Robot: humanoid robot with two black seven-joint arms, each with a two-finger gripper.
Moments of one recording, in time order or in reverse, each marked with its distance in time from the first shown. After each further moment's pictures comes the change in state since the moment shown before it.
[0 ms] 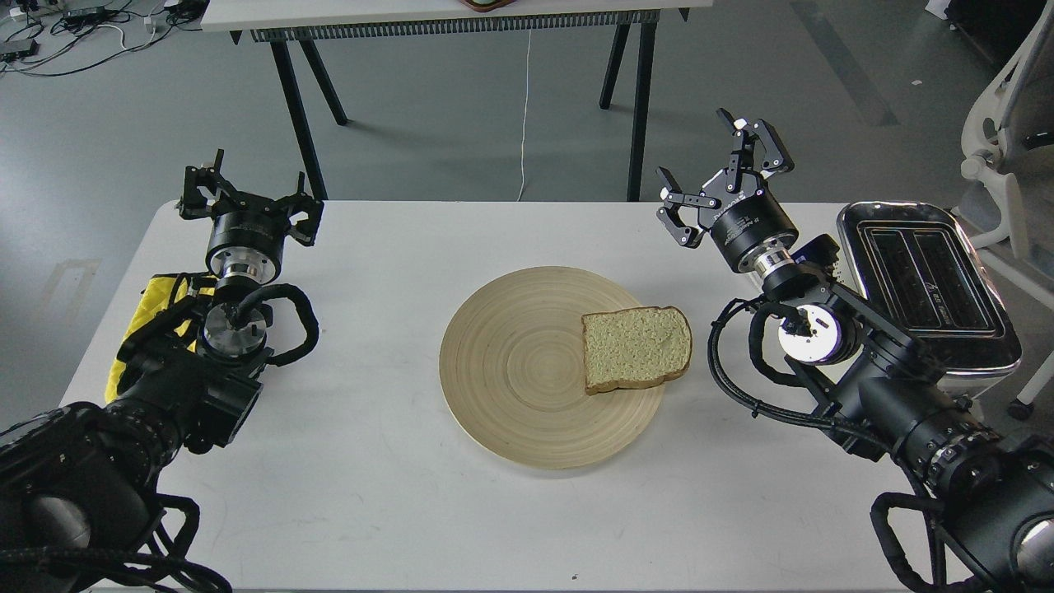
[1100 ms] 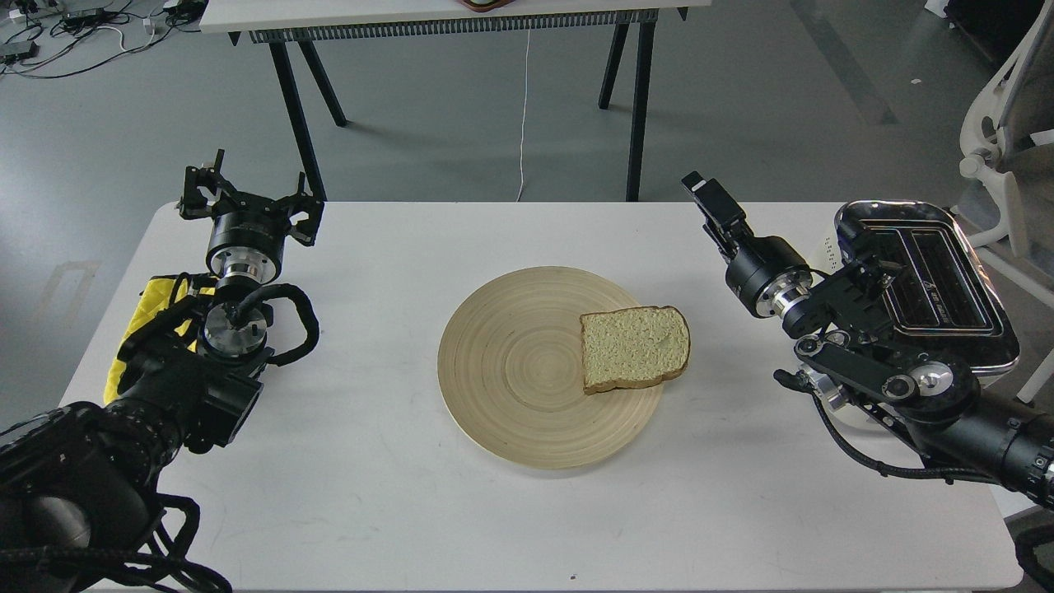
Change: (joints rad) left arm 0.000 0.000 0.000 0.000 0.000 0.000 -0.001; right arm 0.009 -0.286 -0.609 0.384 -0.564 -0.831 -0.007
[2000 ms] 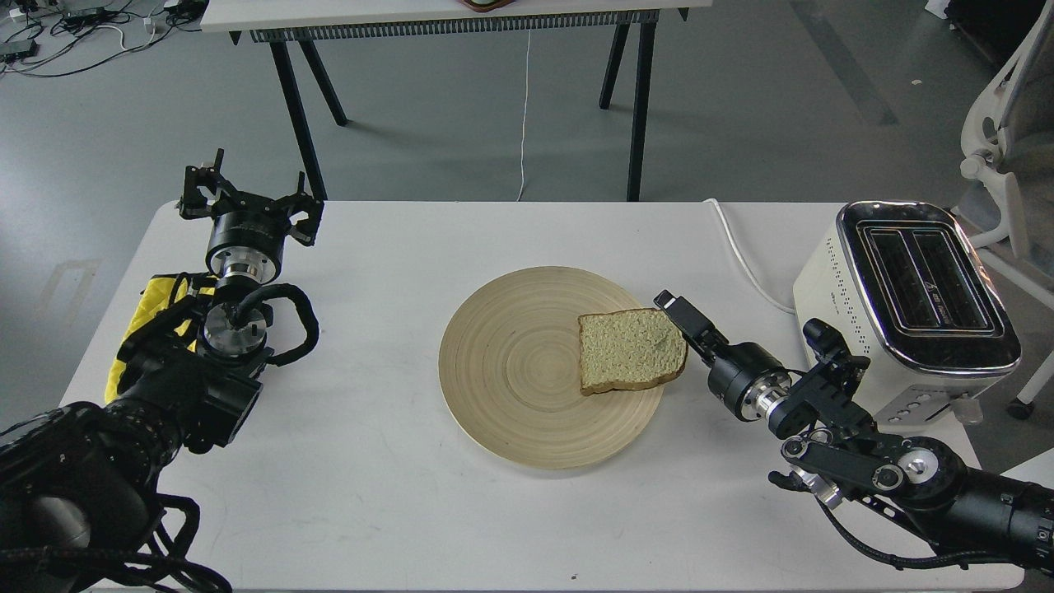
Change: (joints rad) left arm 0.000 0.000 0.000 0.000 0.000 0.000 0.000; right arm -0.122 -0.011 -0.118 0.107 -0.008 -0.037 -0.027
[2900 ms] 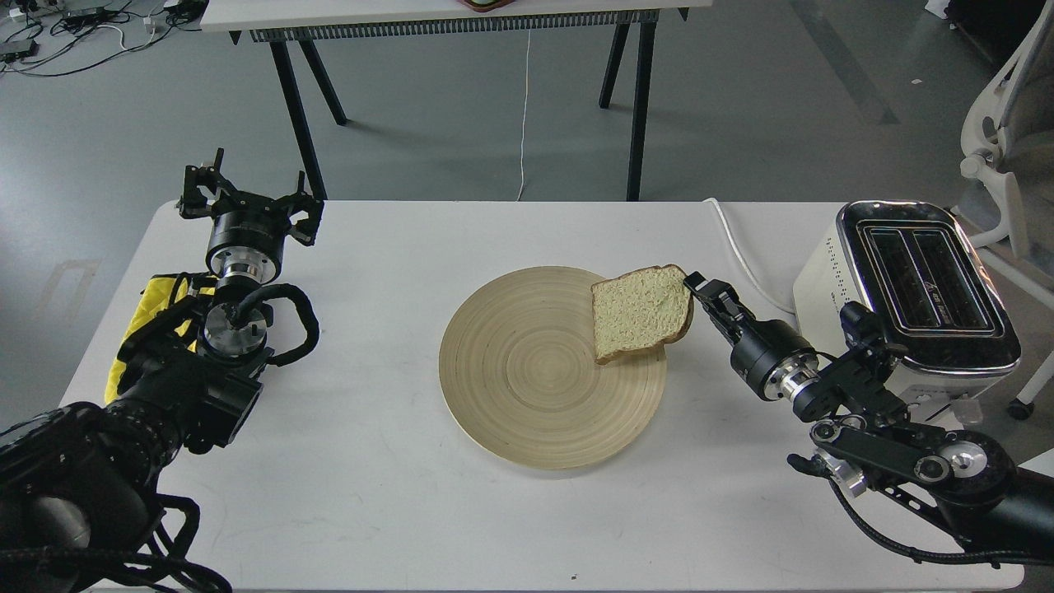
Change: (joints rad) left arm 0.000 0.000 0.000 0.000 0.000 0.000 0.000; right arm -0.010 -0.179 0.173 0.225 0.008 -0.009 -0.004
